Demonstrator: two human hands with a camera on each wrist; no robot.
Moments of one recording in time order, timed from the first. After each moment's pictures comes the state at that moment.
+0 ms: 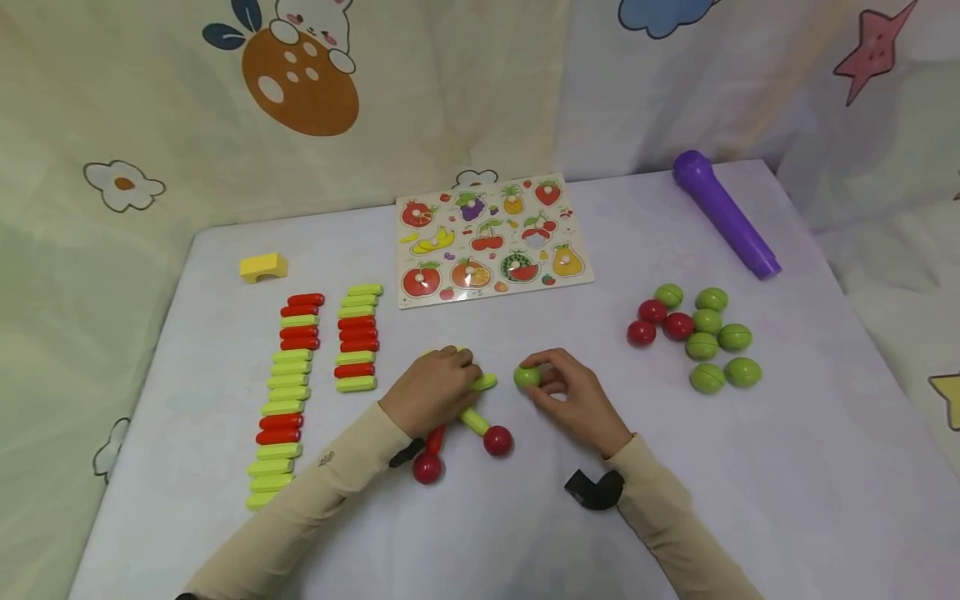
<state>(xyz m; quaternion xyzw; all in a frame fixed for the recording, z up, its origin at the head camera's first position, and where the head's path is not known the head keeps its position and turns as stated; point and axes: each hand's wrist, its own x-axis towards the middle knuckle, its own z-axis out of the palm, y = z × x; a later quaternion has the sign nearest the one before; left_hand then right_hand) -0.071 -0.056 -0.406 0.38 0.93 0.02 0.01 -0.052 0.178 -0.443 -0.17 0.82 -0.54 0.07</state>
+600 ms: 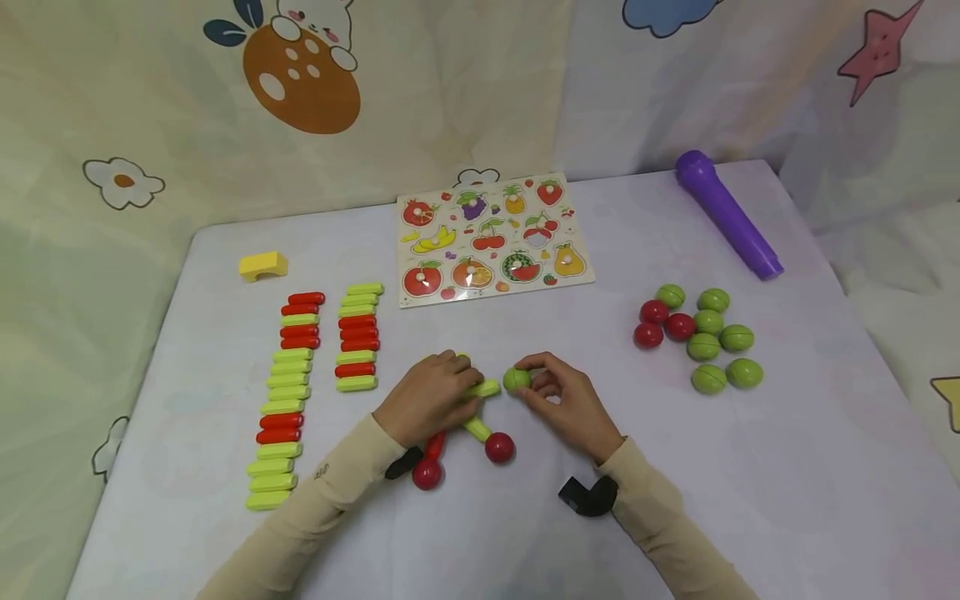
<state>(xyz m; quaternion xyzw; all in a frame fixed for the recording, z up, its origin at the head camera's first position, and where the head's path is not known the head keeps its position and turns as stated) -0.064 -0.063 -0.413 0.38 0.92 0.11 -0.02 -0.048 0.165 -0.447 -0.15 0.81 -0.56 0.07</state>
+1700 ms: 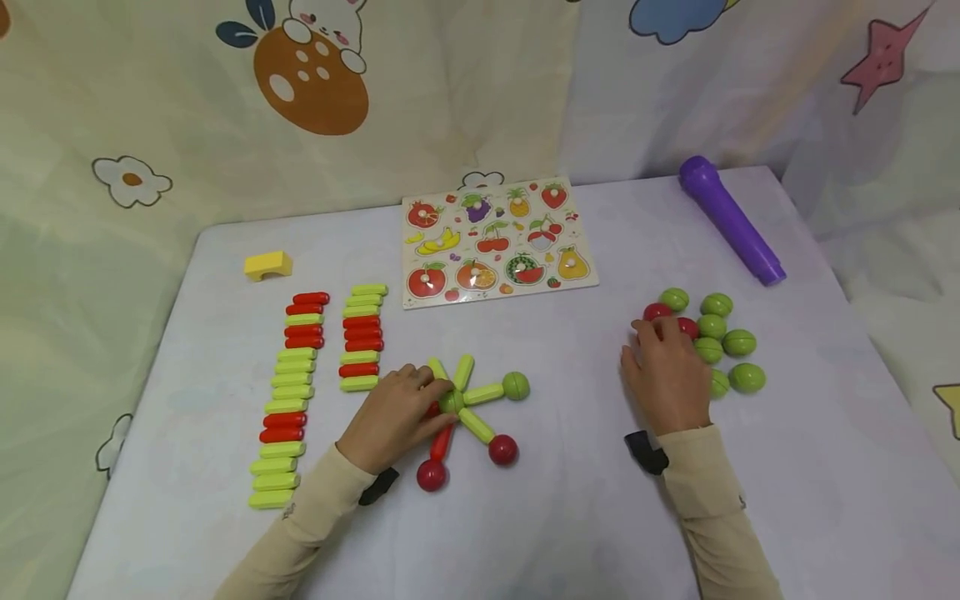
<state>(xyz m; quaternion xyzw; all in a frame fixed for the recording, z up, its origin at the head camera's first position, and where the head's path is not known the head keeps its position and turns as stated) -0.035 -0.100 -0.408 0.29 0.95 0.11 -0.02 -0.067 0.240 -0.417 -0.04 0.97 -0.16 -0.15</state>
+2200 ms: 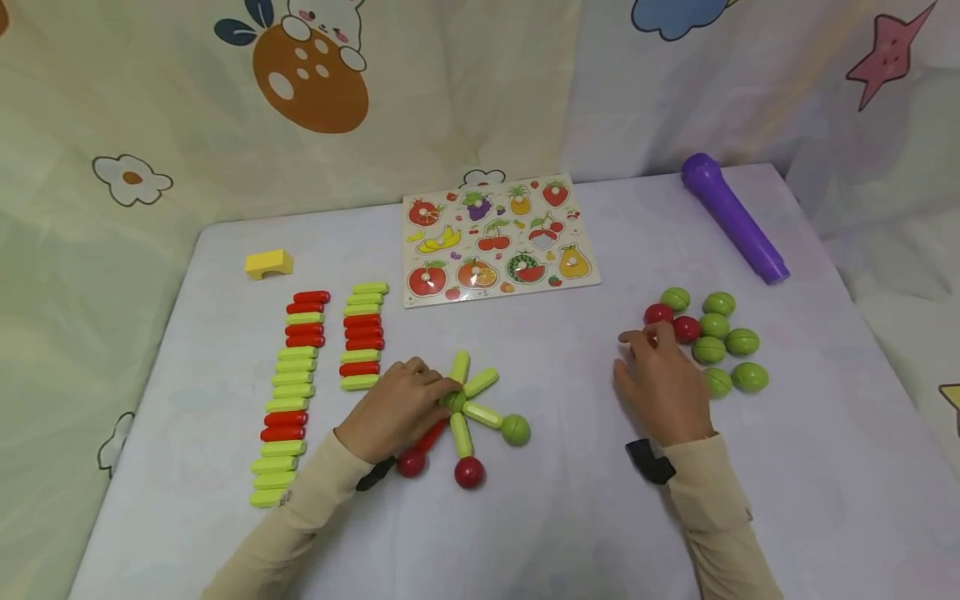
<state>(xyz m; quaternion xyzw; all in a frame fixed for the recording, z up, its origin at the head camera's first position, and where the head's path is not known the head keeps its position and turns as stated) -0.044 -0.097 -0.397 0.32 0.94 0.11 0.04 -0.057 0.239 -0.412 -0.07 0.98 -0.17 -0.09</state>
